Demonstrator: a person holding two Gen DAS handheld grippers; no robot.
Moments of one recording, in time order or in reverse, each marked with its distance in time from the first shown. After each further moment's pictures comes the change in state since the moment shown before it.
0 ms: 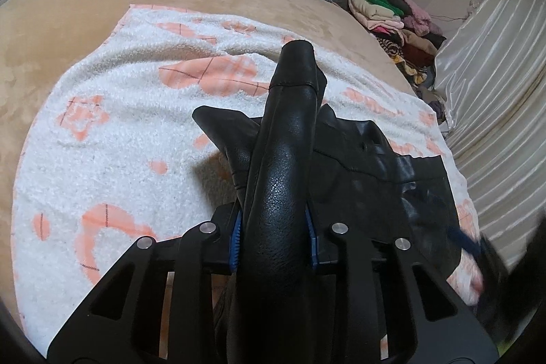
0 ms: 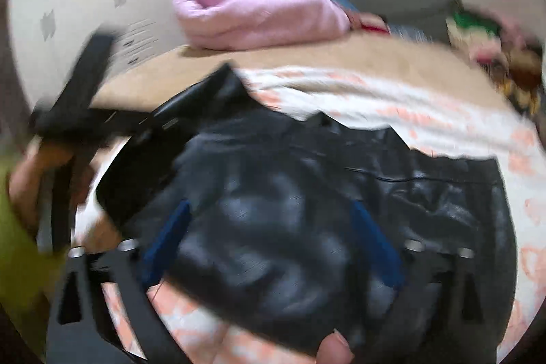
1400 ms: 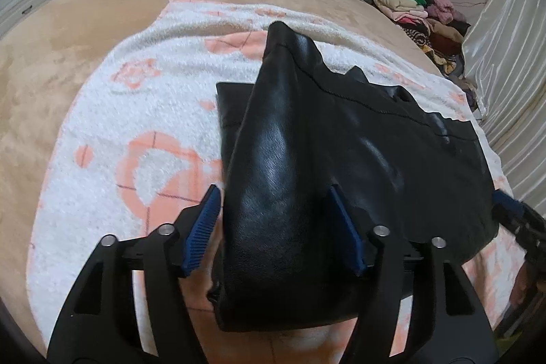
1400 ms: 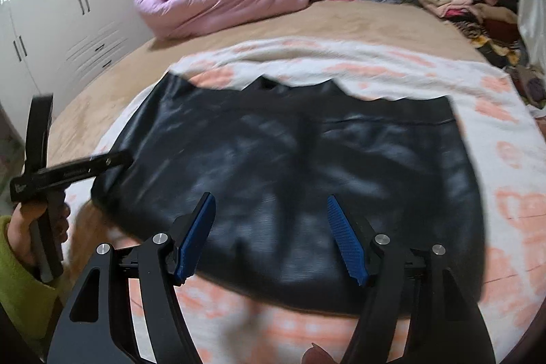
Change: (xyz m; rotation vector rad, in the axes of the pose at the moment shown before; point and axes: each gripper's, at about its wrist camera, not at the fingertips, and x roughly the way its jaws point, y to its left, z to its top) left arm -0.024 0.003 -0.065 0.039 -0.028 0.181; right arm -0.019 -0.068 -0.020 0.209 0.154 -0.015
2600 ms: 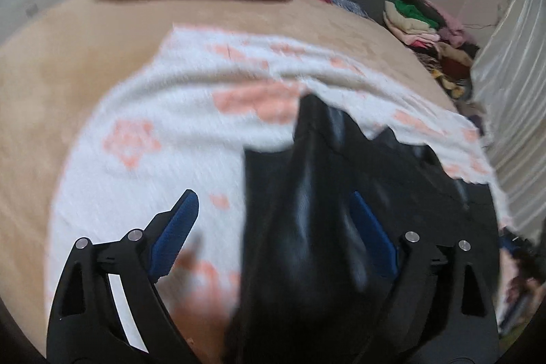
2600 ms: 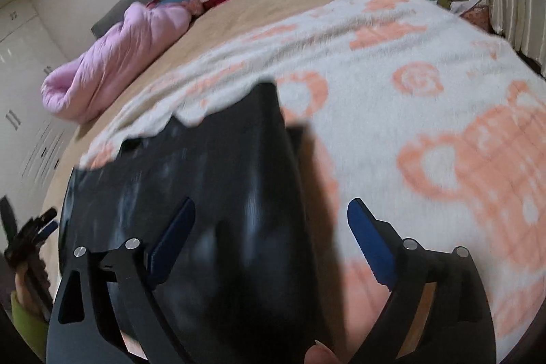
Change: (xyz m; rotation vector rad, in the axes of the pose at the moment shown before) left arm 0.033 0.031 0.067 -0.061 -0.027 -0.027; right arm -0.002 -0.197 -0.017 0.479 -0.035 -0.116
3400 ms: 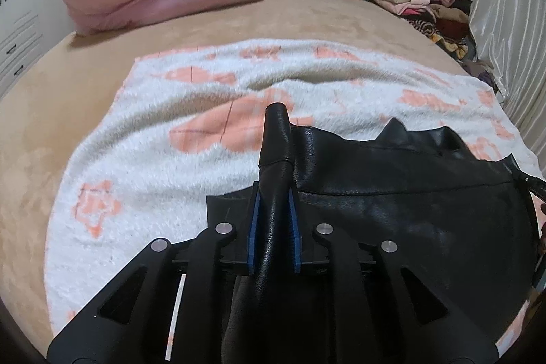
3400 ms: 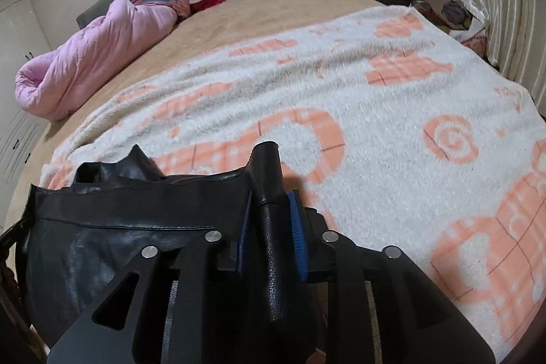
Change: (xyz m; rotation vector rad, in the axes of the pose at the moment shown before) left arm 0.057 -0.048 0.026 0.224 -0.029 0.114; right arm 0.076 0.018 0.057 -0.069 -0.061 -0.145
